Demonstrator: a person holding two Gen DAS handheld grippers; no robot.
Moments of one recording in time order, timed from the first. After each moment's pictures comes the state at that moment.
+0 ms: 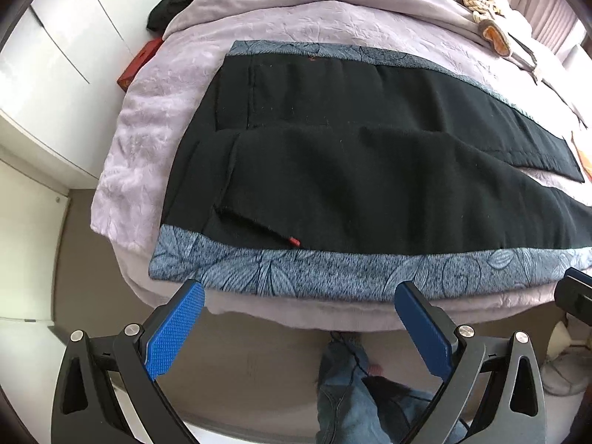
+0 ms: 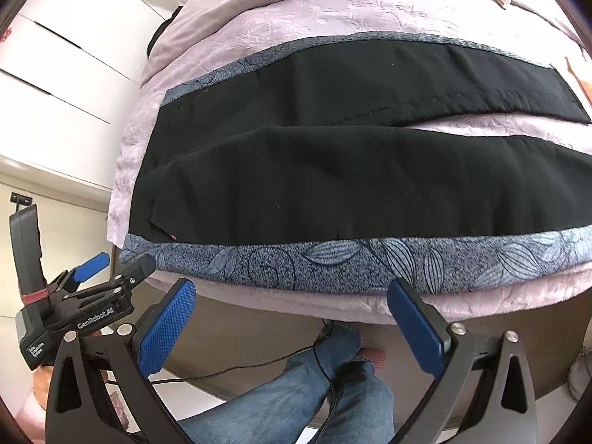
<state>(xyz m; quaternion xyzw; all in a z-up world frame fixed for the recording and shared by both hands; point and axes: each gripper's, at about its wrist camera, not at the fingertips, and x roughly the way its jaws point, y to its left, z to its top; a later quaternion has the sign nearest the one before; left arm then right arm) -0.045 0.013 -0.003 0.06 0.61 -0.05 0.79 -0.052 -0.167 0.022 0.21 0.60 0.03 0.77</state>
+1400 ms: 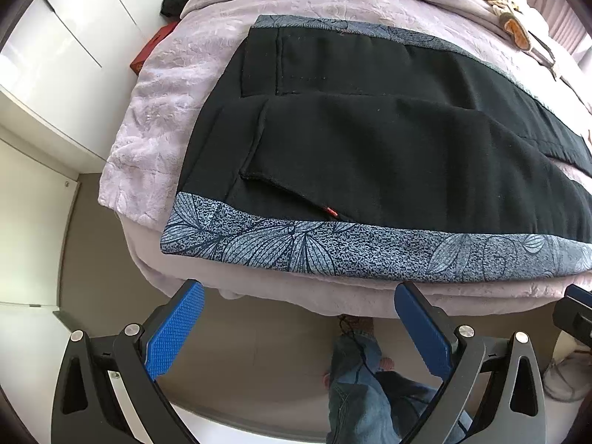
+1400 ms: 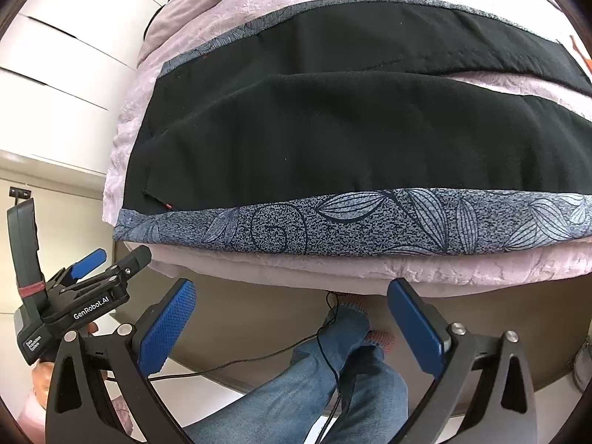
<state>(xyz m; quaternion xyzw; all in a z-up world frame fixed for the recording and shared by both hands) -0.051 0.037 -0.029 0.07 0.62 -0.02 0.78 -0.066 -0.146 -0.012 0.22 0.62 0.04 0.75</state>
